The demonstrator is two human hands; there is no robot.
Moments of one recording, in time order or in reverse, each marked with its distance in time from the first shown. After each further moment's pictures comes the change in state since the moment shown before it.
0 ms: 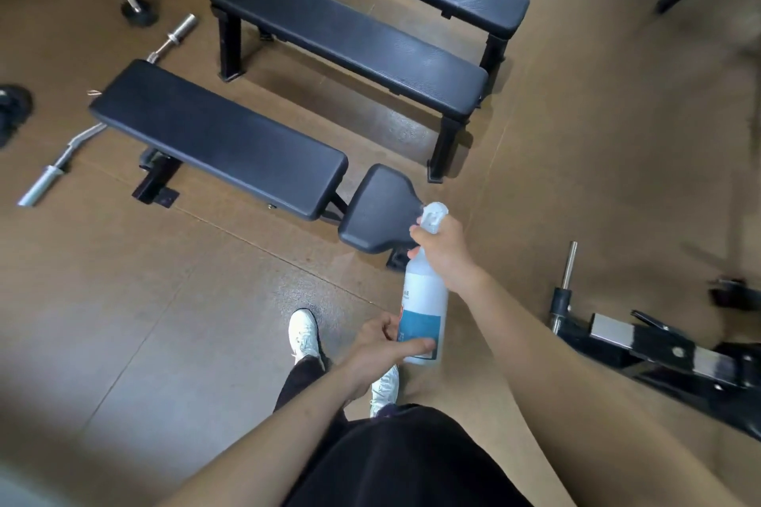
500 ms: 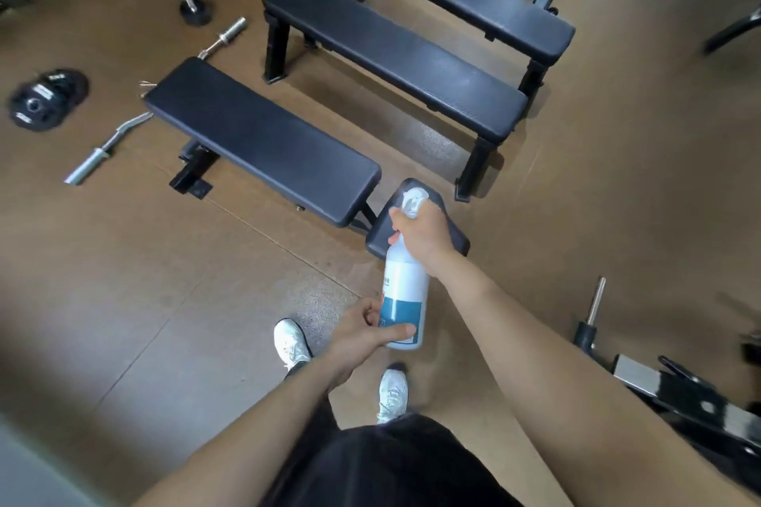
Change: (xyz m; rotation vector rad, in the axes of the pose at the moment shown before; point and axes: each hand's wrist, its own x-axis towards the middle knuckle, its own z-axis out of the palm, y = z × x) left_hand 0.002 0.009 -0.076 -0.115 0.132 0.072; right_hand 0.010 -0.057 0.087 -0.227 -0.047 -0.160
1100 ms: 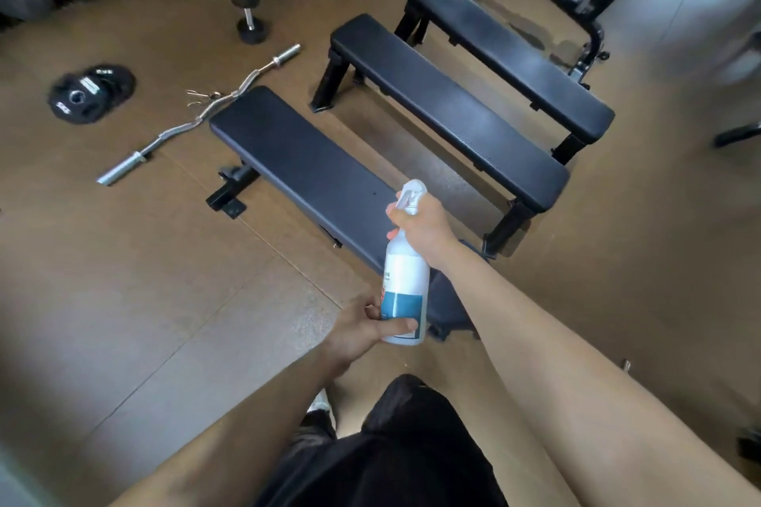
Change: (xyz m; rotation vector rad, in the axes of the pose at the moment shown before) left_hand 0.032 0.086 -0.212 -0.105 -0.035 0.136; right_hand 0.070 -0.174 0.165 0.008 -0.160 -0.050
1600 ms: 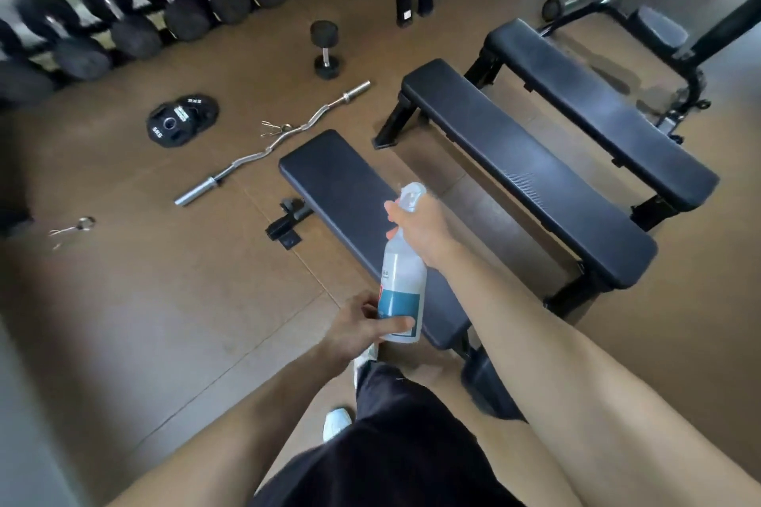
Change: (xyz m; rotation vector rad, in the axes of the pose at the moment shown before) left_hand 0.069 0.090 -0.125 0.003 0.197 0.010; right_hand 0.121 -0.117 0.096 -0.003 -0.176 -0.050
